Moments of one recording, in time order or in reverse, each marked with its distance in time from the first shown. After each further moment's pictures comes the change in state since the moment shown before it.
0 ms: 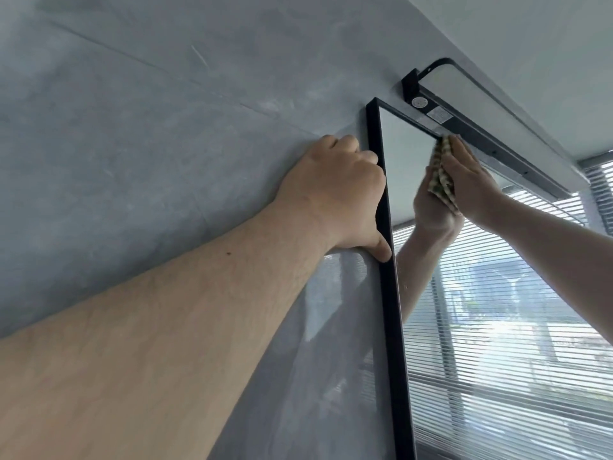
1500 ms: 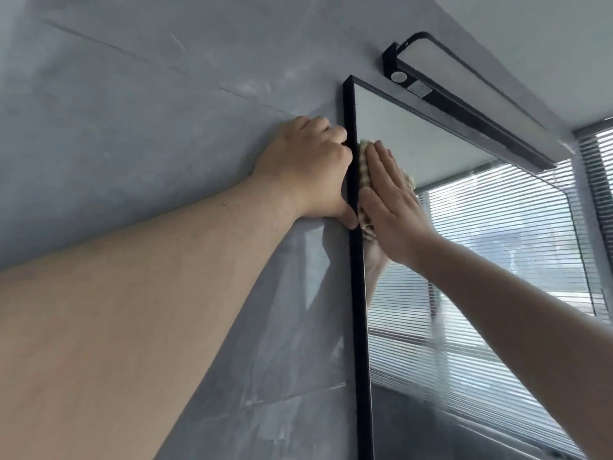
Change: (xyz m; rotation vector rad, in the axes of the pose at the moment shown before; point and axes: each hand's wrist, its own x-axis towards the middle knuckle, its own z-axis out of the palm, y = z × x) left_hand -0.002 0.004 -0.006 -0.042 -0.044 -0.036; right_hand -0.142 -0.074 0.032 -0.315 -0.231 -0.269
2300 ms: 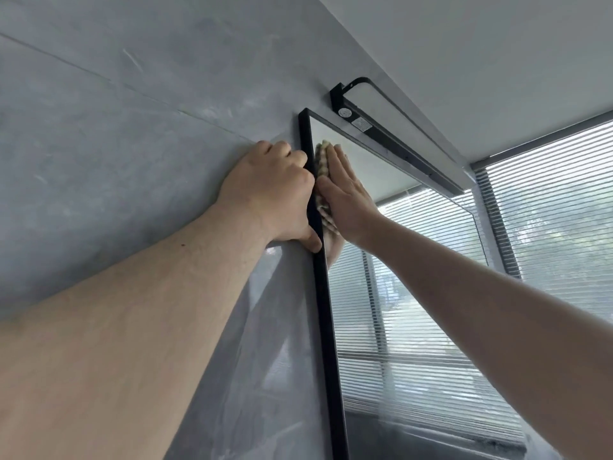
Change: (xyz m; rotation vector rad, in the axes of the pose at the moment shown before) left_hand 0.004 -0.004 0.008 0.030 0.091 0.029; right_hand 0.042 -0.021 -0.014 0.077 0.008 0.182
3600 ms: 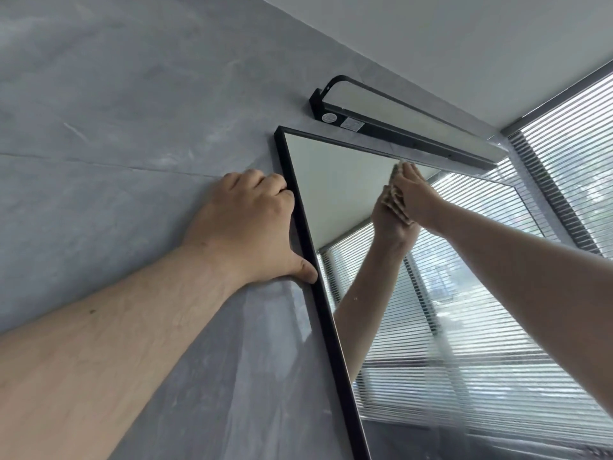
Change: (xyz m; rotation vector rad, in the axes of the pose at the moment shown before) left_hand 0.005 0.001 -0.009 0.116 -0.134 -0.010; right_hand 0.070 0.156 -0.041 0.078 0.140 0.304
